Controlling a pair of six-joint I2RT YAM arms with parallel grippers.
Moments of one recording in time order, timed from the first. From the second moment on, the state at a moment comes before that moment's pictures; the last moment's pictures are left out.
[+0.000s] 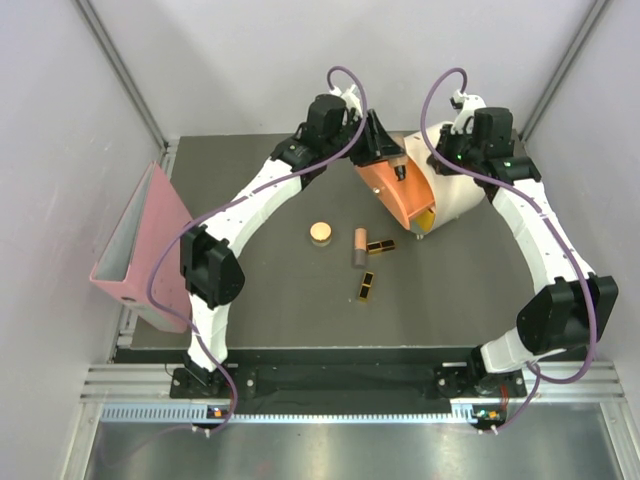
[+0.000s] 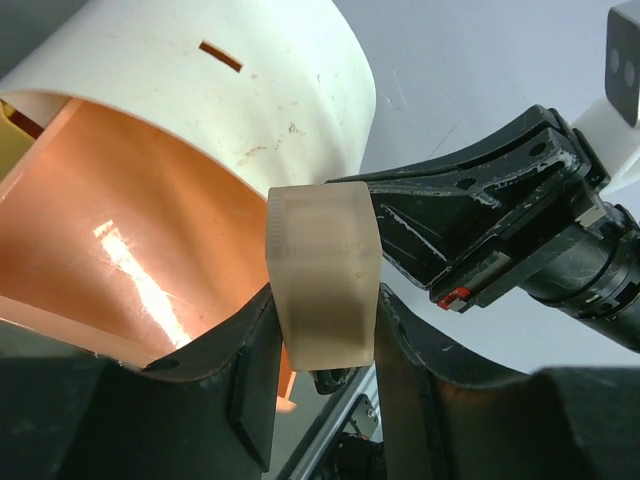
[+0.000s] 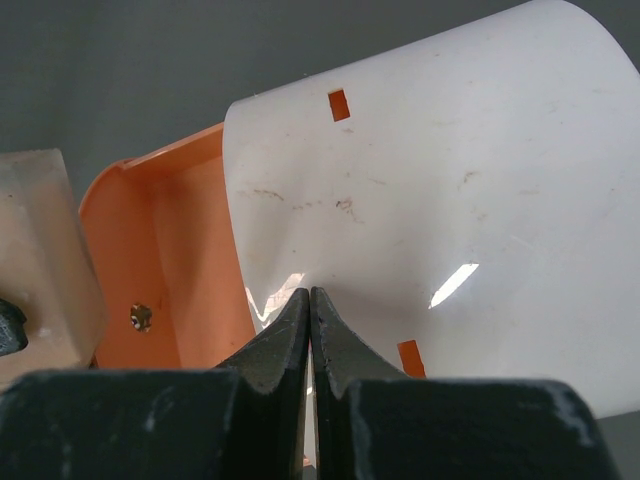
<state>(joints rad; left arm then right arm) -0.63 2.01 2.03 -0.32 0.42 -0.86 0.15 1.50 1.48 -0.51 -0.21 0.12</state>
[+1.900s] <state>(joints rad) -0.56 1.66 1.22 -0.44 0.46 -0.54 0.15 1.51 1.49 -0.51 -0.23 0.11</state>
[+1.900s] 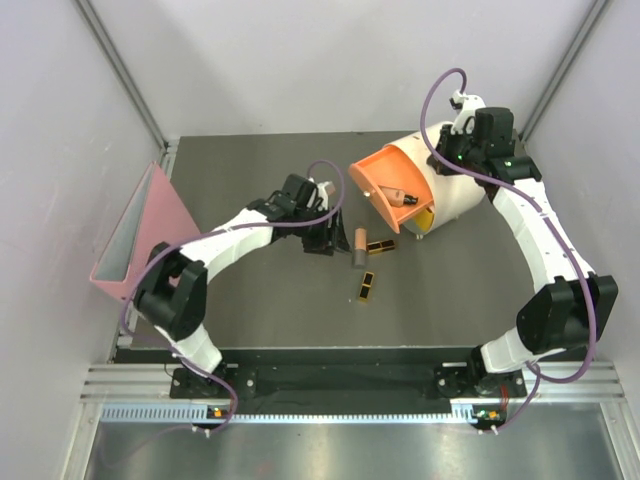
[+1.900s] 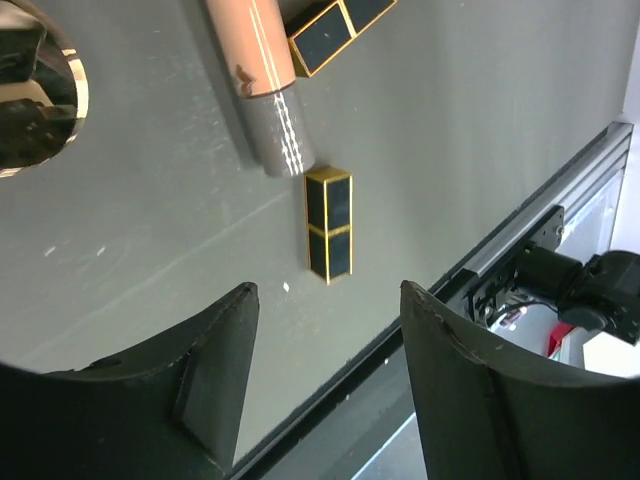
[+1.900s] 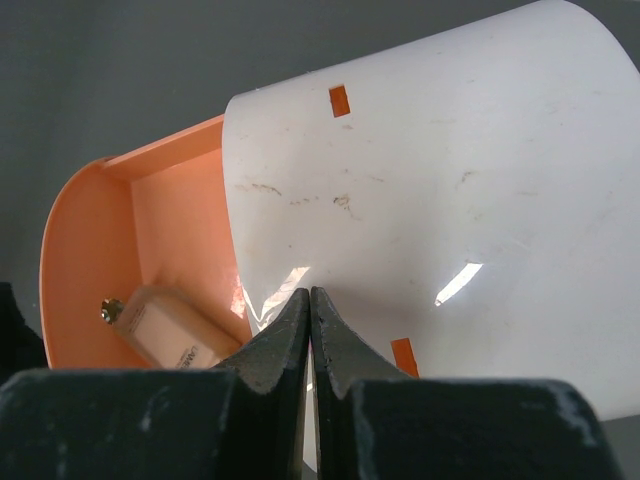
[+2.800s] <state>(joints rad) -0.69 1.93 1.23 -0.23 0.17 -0.81 0.15 1.50 1.46 -0.47 -0.25 0.11</state>
